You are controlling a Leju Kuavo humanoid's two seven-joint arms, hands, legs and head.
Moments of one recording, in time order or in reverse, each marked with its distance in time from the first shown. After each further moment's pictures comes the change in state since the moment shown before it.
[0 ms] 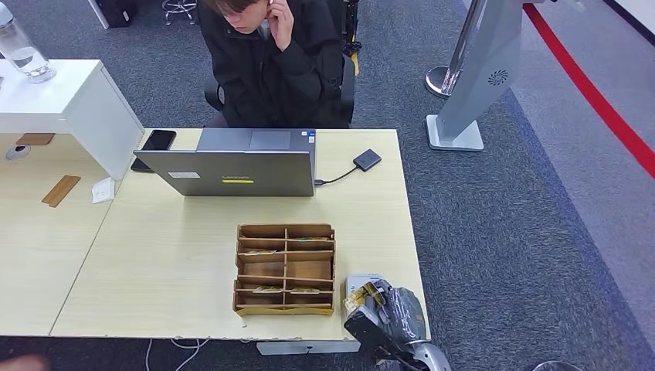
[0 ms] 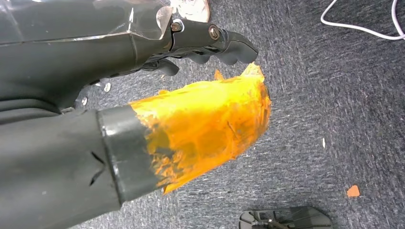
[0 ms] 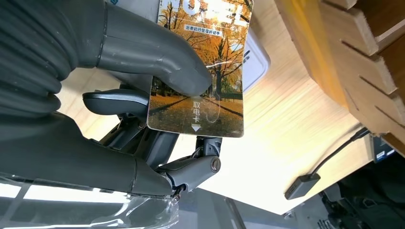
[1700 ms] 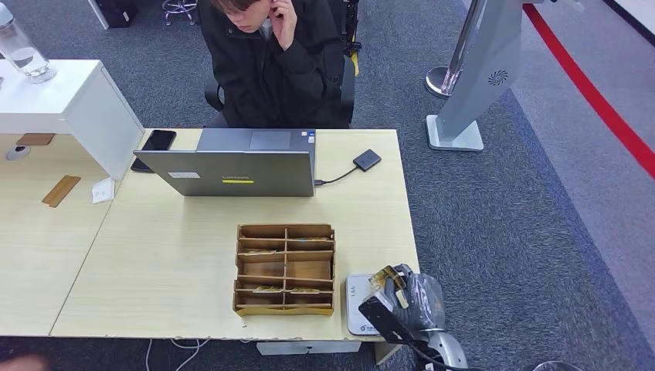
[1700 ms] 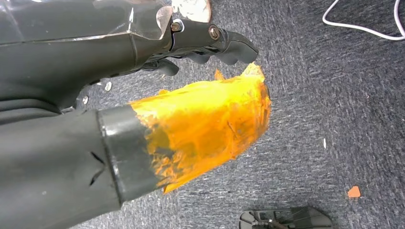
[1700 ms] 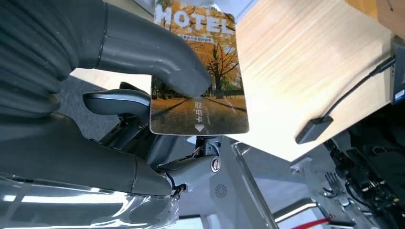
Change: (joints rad) left arm 0.000 -0.001 0.015 0.000 -0.007 0.001 0.000; right arm 0.010 0.002 -0.123 -0.057 0.139 -0.032 0.023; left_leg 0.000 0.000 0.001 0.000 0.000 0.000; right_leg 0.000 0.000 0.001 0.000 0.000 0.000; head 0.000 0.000
